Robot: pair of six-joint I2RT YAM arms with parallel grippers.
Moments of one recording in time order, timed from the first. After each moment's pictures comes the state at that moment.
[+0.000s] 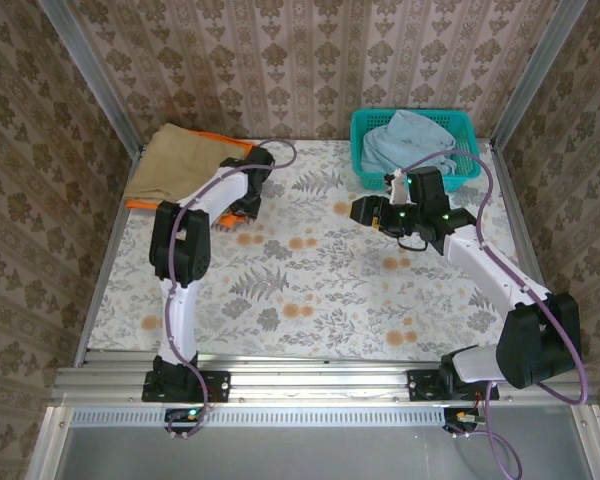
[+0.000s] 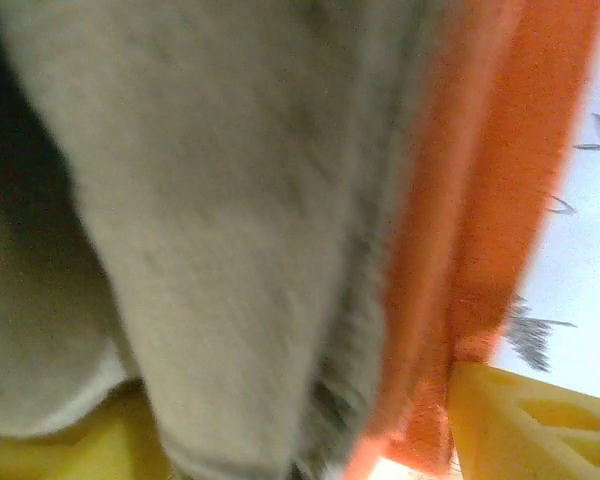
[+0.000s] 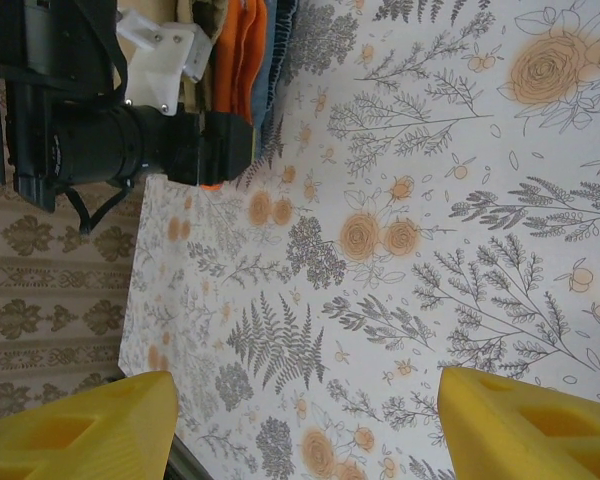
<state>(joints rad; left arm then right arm) -0.39 2.19 1.80 -0.95 -0.47 -0.11 0.25 1.36 1.04 -0.38 -0.55 0.60</state>
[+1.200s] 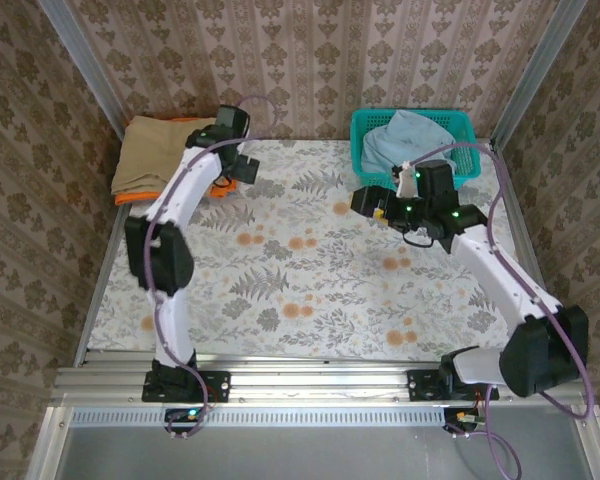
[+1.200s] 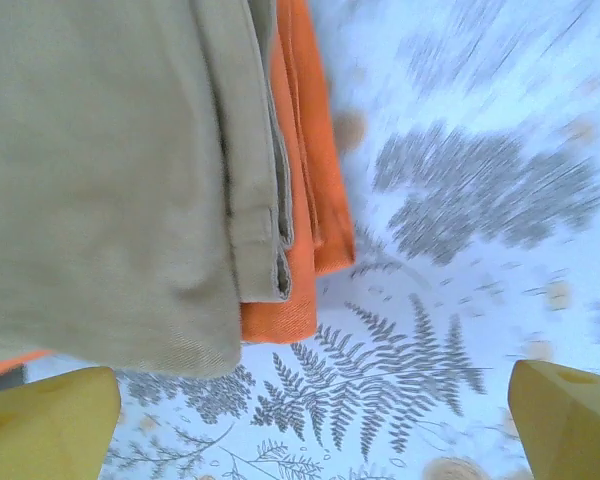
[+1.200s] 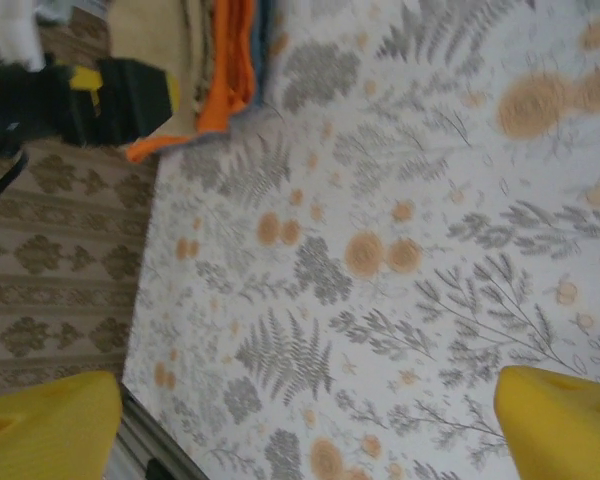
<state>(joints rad) -0.35 1.96 1.94 -0.93 -0.31 0.05 0.23 1.30 1.11 -0.45 -0.51 0.60</state>
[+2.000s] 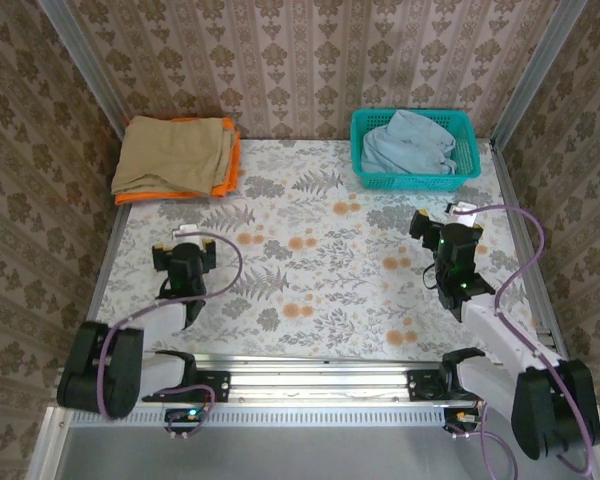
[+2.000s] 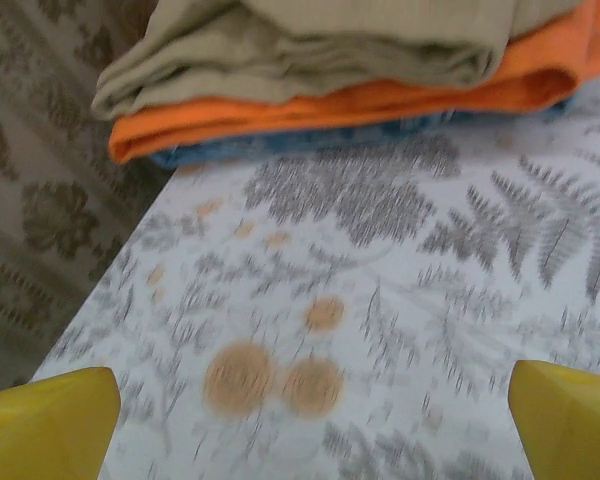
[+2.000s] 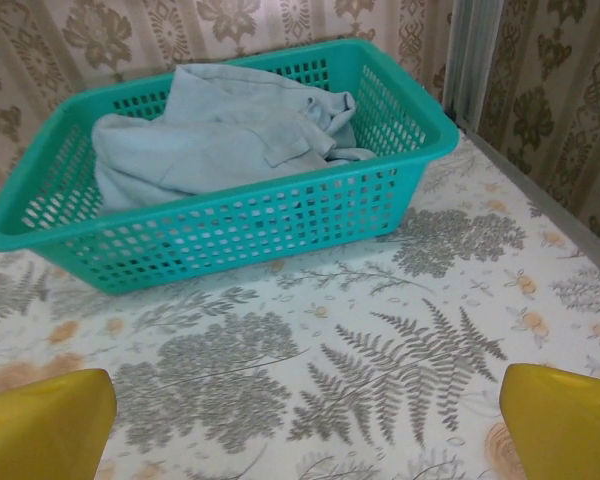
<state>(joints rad) -0.23 1.25 0.28 0.59 -0.49 0.09 0.12 1.02 0.41 0.31 0.38 0.20</state>
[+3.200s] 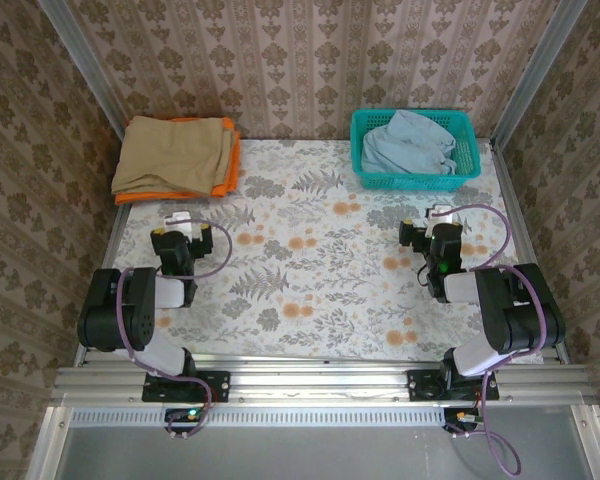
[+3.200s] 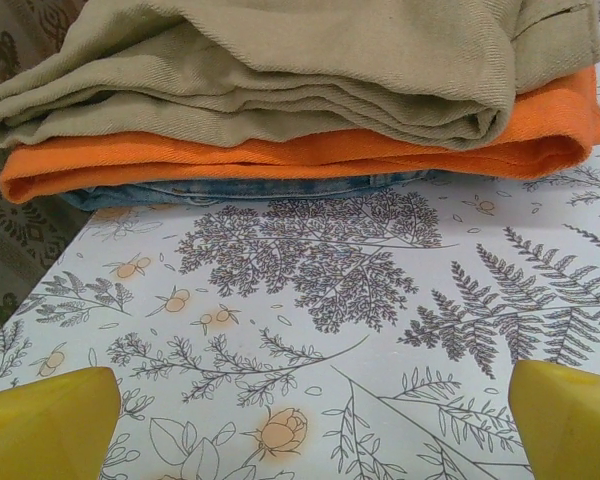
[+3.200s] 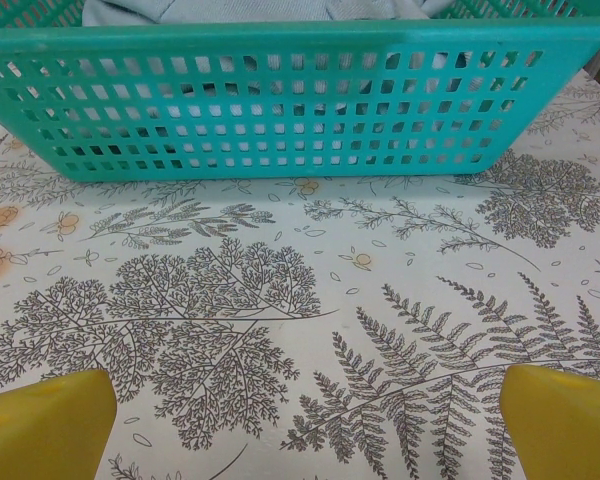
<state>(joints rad) -0.05 1.56 0.35 0.88 -0.19 0.09 0.04 1.54 0.39 0.77 0.18 0.06</state>
